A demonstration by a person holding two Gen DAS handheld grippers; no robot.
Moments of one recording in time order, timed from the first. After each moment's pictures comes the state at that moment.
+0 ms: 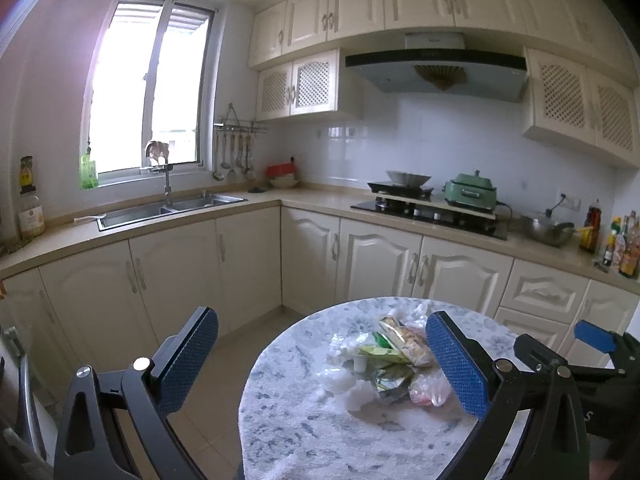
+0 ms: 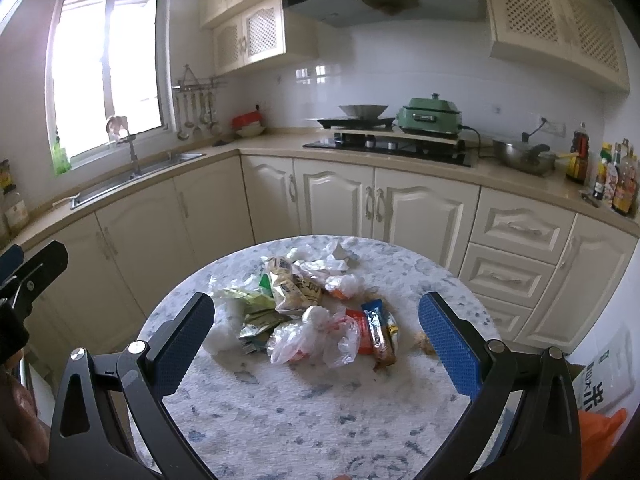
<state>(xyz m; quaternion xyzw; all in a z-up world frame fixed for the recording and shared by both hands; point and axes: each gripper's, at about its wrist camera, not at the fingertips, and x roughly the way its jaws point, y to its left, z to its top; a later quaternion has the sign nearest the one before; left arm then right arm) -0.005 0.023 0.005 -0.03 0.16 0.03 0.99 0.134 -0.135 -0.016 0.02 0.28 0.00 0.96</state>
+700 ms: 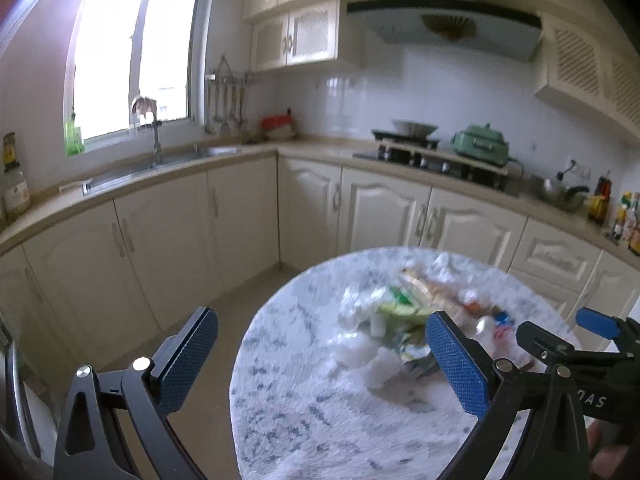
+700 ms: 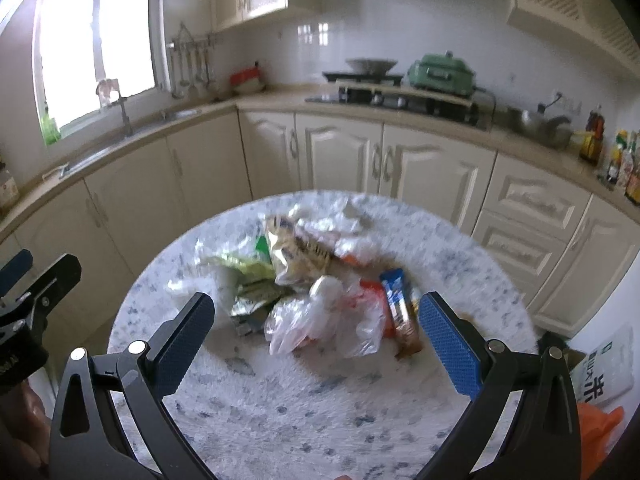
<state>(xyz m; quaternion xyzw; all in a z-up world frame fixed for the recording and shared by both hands) 0.079 0.043 -0.044 -0.04 0.25 0.03 0.97 0.191 -0.122 -0.078 0.01 0.37 0.00 0.93</state>
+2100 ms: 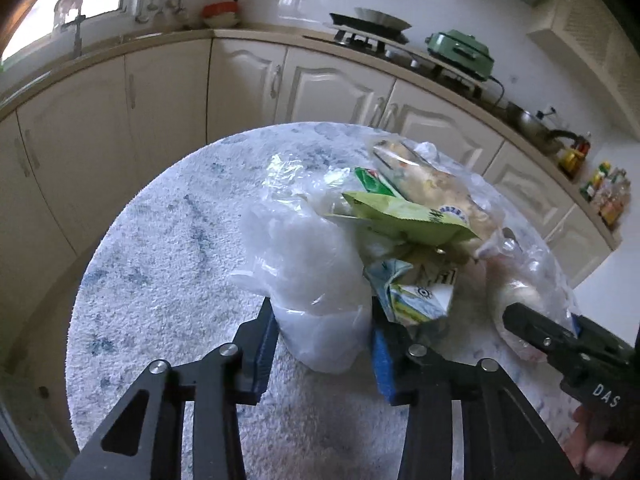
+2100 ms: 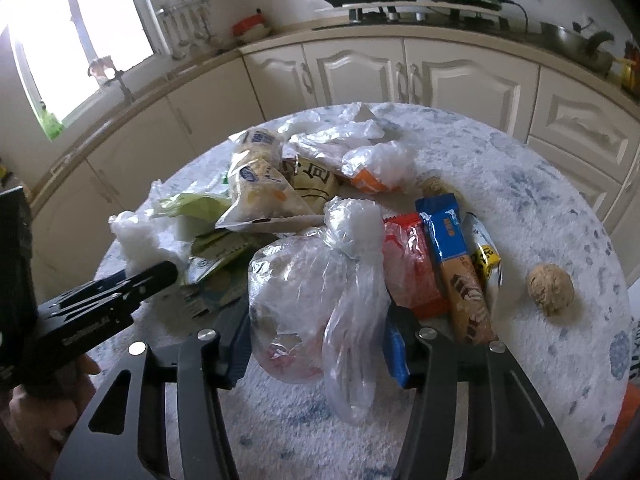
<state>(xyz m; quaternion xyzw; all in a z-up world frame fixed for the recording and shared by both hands) 0.226 0.041 -0.152 -0.09 0.41 -0.09 0.90 0.240 -0.161 -0.170 0.08 0.44 0.06 0.89</state>
